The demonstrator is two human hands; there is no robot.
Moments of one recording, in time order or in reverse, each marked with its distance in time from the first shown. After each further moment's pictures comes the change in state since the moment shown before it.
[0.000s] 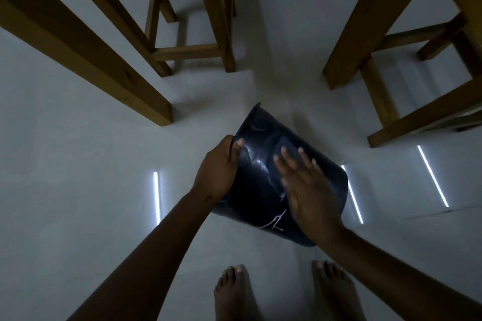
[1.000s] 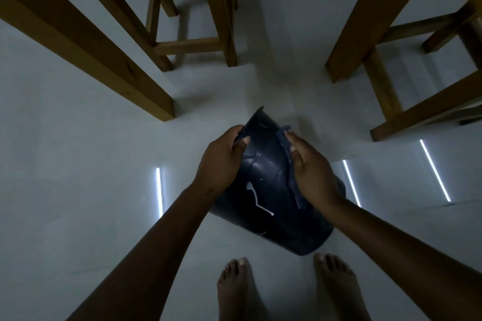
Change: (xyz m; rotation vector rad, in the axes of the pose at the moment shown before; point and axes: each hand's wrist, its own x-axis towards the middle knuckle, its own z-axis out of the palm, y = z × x) left_hand 0.000 0.009 -0.007 0.043 0.001 0.103; right_hand 0.034 0.005 -0.006 0.479 0.015 0.214
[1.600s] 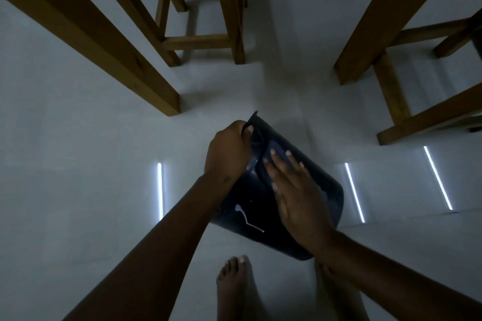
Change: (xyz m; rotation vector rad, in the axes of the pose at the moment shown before) left_hand 0.012 0.011 0.004 0.191 0.131 -0.147; right_hand -0.049 -0.015 0.027 -0.336 -0.113 -0.250
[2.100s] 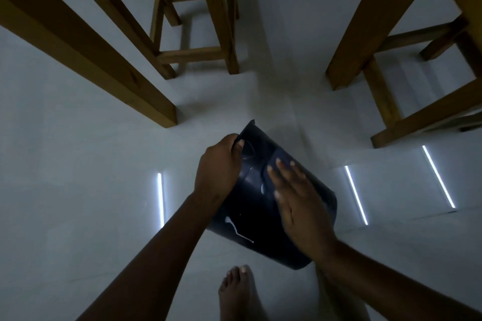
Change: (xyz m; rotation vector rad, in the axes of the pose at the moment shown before) left_hand -0.010 -0.010 -0.006 -0.007 -0.004 0.070; right_hand -0.006 0.001 -0.005 0.009 0.038 0.091
